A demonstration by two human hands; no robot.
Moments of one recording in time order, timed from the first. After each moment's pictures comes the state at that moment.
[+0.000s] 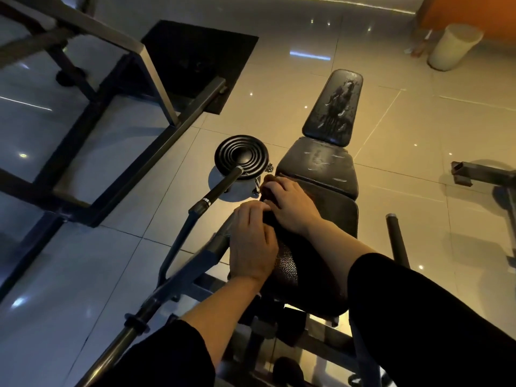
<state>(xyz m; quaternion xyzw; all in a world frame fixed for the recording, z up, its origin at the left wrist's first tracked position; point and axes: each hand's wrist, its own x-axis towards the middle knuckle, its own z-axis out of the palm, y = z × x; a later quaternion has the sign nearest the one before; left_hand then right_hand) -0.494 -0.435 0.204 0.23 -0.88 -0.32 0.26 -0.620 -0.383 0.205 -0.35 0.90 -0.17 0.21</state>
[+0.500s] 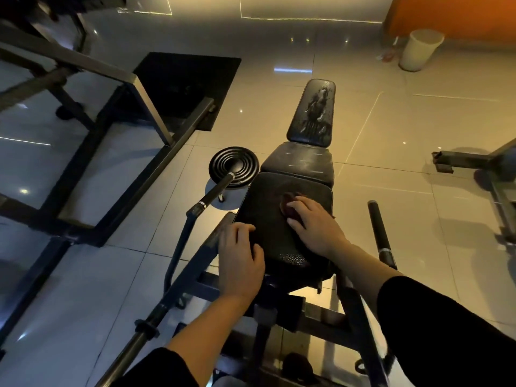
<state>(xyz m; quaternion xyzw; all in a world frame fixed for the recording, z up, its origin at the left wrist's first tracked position) -0.427 -0.403 0.221 0.25 -0.90 -0.33 0.14 -0.567 -0.277 0.224 -0.30 0.92 -0.20 0.18</state>
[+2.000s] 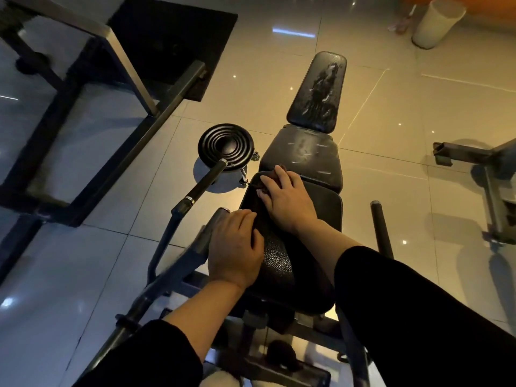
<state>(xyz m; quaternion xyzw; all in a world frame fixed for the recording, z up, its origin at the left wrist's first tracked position) -0.489 -0.443 0.198 0.19 -0.94 -0.25 0.11 -0.628 -0.366 0.206 -0.33 0.93 -0.05 0.16</state>
